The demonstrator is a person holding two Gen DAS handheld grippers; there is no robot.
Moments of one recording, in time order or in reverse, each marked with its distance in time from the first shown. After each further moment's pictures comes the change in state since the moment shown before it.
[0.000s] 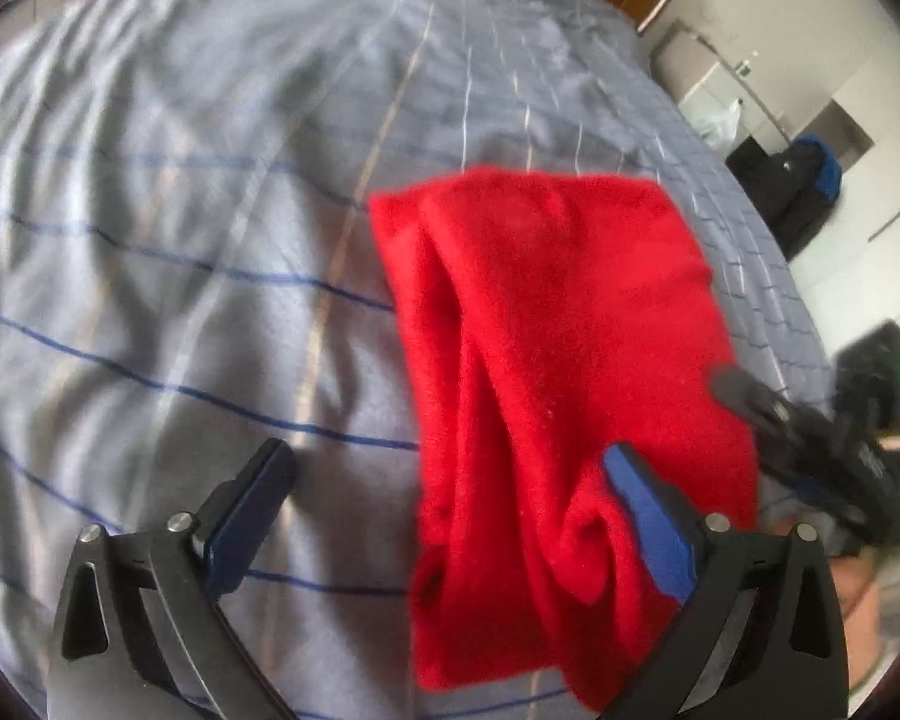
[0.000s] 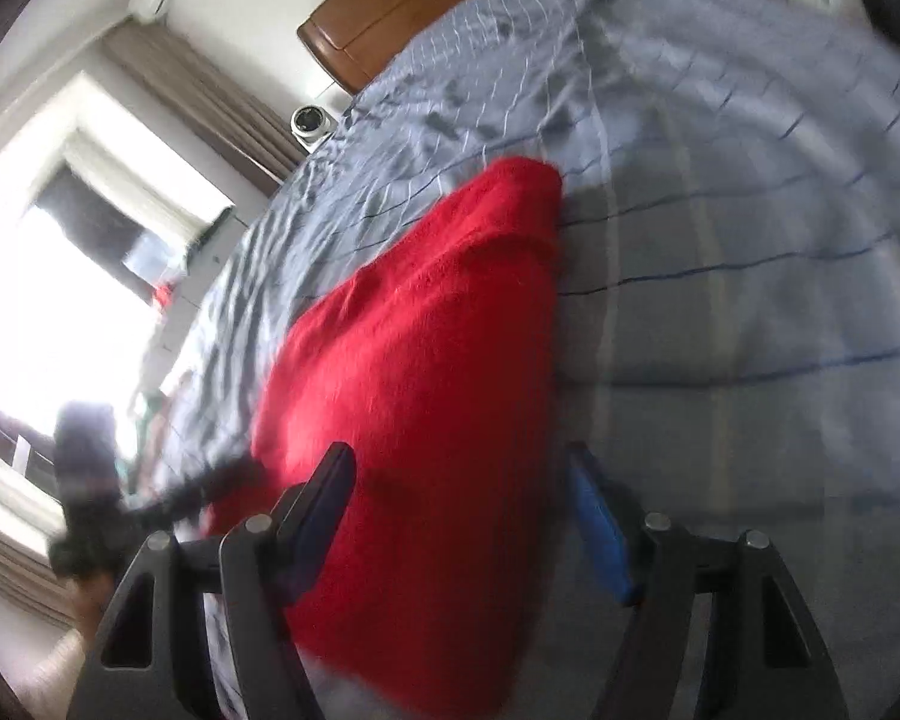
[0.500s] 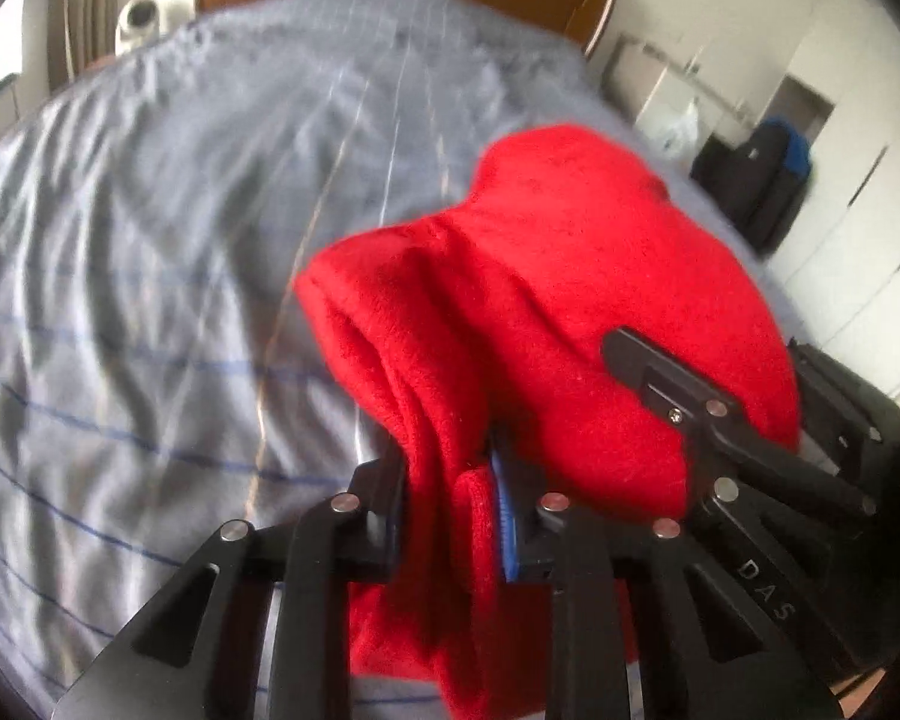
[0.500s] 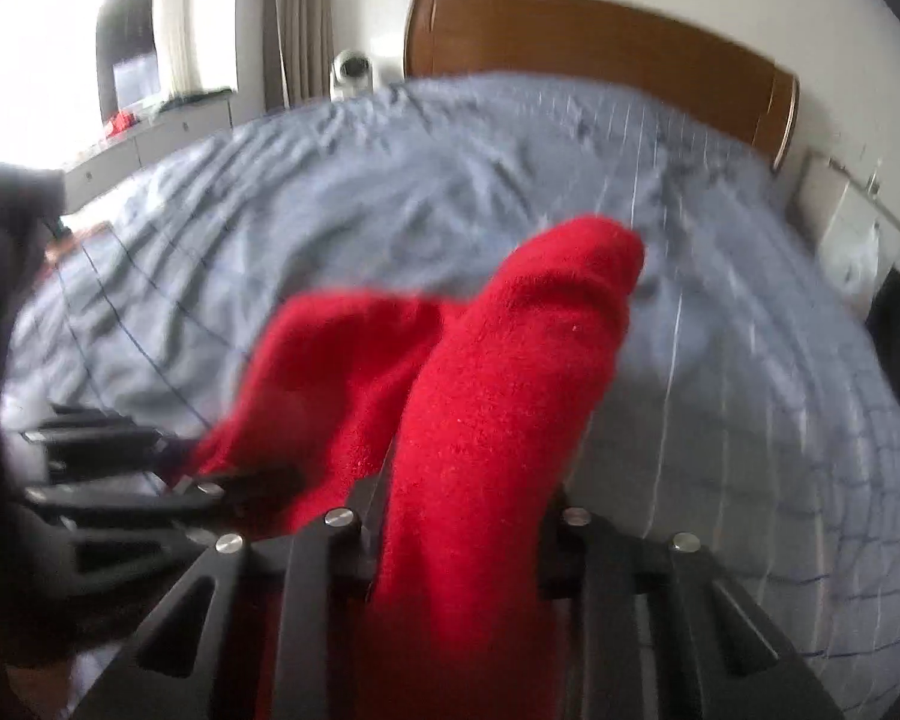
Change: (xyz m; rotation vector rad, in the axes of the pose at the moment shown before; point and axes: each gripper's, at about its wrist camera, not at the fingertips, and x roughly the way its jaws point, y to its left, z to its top) left arm -0.054 -0.057 -0.002 0.172 -0.191 0.041; right arm 0.015 0.156 -0.030 -0.675 -0.175 -0.455
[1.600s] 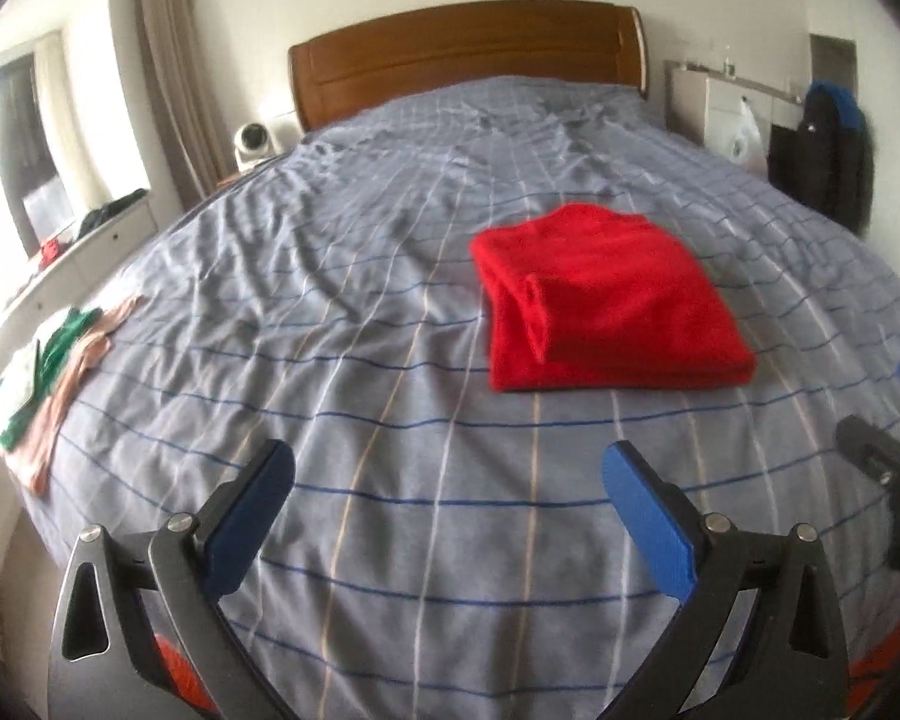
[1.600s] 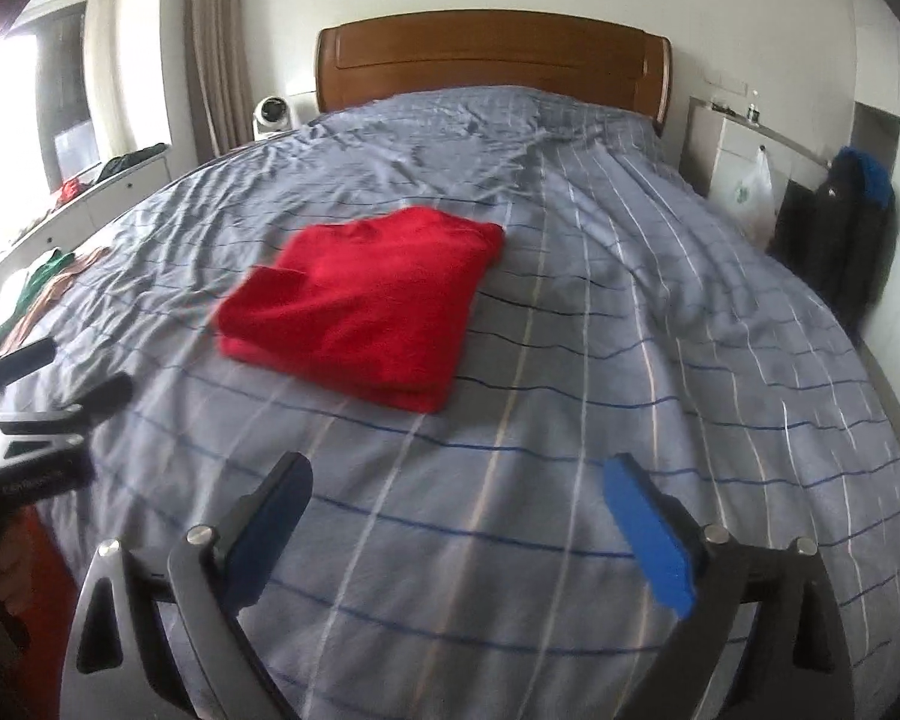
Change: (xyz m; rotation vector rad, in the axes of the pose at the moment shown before) left arm -0.109 -0.038 -0.151 0.131 -0.212 0.403; right arm -0.154 -0.020 -0.147 0.170 0.016 -0.136
